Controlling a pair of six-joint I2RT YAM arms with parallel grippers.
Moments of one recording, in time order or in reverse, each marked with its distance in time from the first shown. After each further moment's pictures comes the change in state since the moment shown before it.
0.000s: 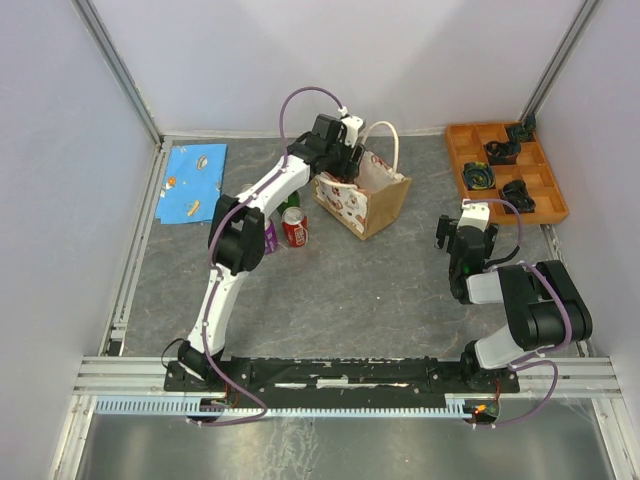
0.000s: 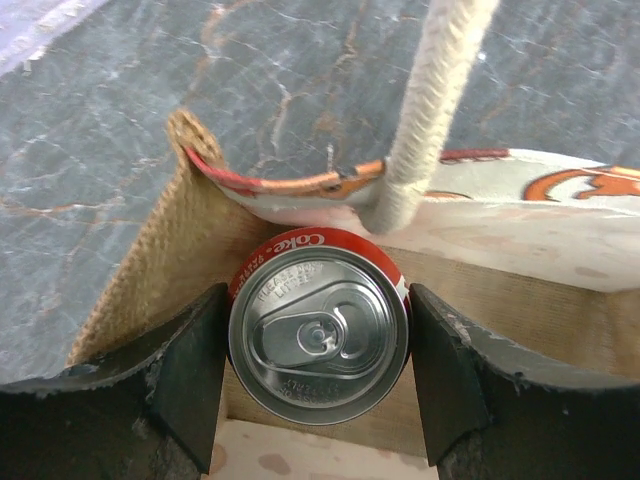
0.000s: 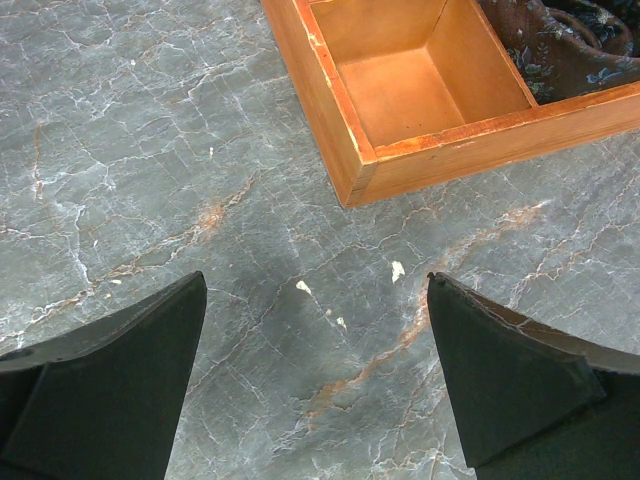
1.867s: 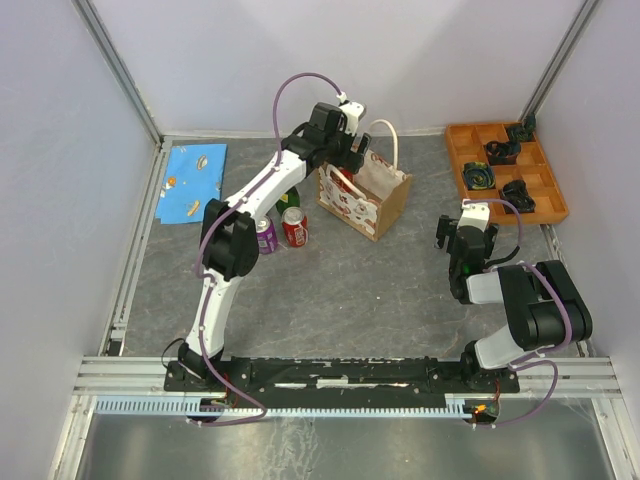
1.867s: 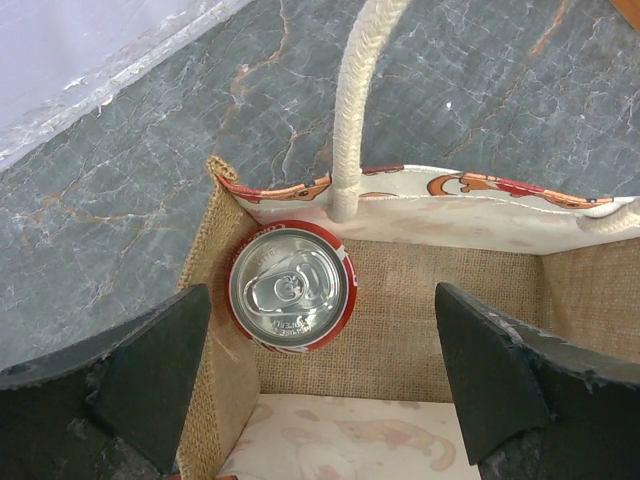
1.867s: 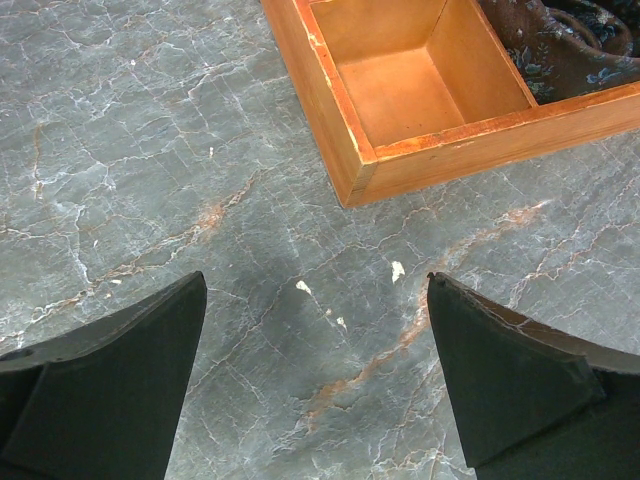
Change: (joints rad) left arm -0.010 -0.113 -0.007 -0.034 -0.047 -0.001; right arm 0.000 0.000 0.000 0.000 0.000 0.000
